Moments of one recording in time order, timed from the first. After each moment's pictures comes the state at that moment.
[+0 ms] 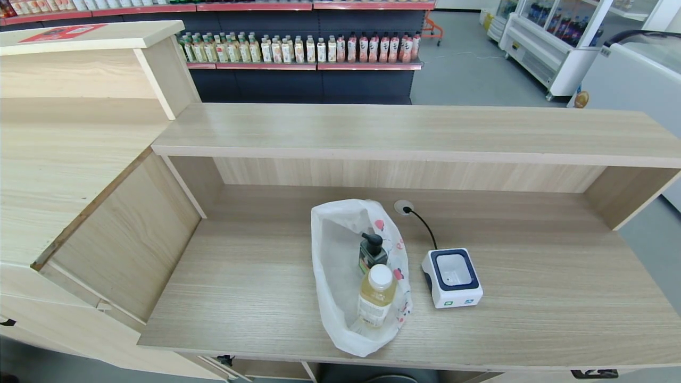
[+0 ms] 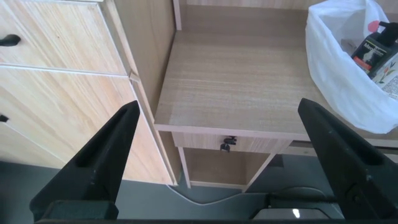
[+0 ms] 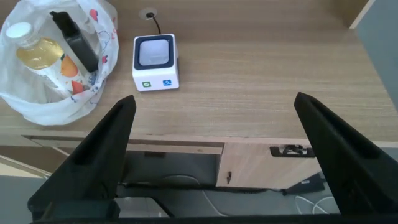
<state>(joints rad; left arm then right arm) 0.00 0.00 0.00 0.00 0.02 0.00 0.00 0.00 0.00 0.01 0.01 -0.03</state>
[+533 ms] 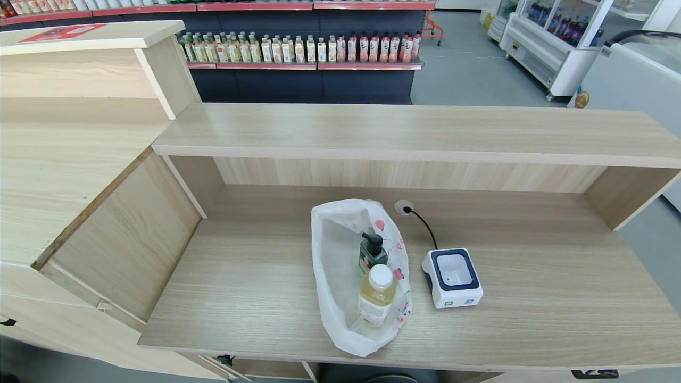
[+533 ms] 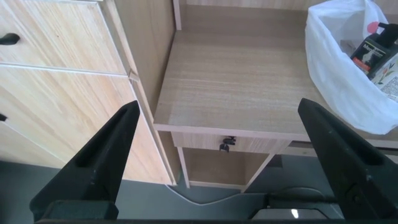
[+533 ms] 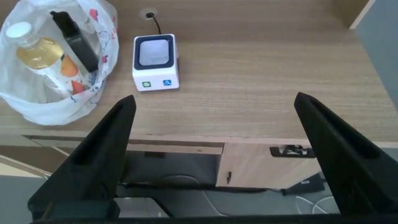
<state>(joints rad) 0.00 0.00 0.00 0.00 0.02 0.00 0.00 0.00 0.00 0.01 0.01 -0.03</state>
